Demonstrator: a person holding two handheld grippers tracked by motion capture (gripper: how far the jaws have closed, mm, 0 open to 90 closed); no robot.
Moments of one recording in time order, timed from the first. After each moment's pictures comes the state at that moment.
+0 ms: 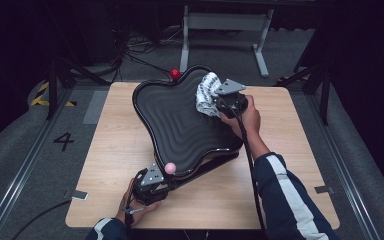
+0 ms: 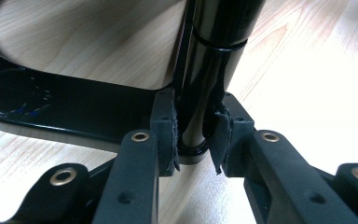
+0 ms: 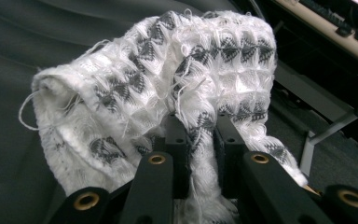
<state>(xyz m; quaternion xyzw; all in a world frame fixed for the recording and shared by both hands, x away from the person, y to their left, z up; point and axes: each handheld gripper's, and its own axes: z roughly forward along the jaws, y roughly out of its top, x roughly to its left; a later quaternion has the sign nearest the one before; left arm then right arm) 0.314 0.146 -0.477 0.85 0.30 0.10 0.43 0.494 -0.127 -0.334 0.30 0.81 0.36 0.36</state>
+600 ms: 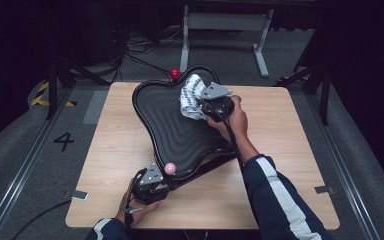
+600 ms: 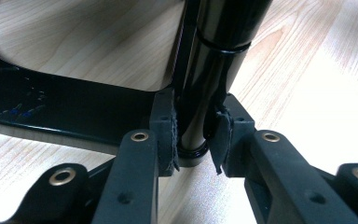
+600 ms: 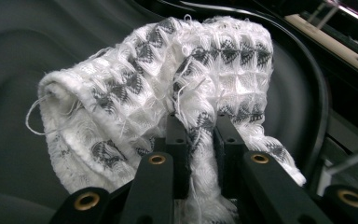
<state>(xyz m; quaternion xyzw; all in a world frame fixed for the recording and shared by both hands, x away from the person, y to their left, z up) 0.315 0.147 -0.478 0.84 0.30 0.09 0.43 0.476 -0.084 -0.331 0.24 0.82 0.40 0.34</state>
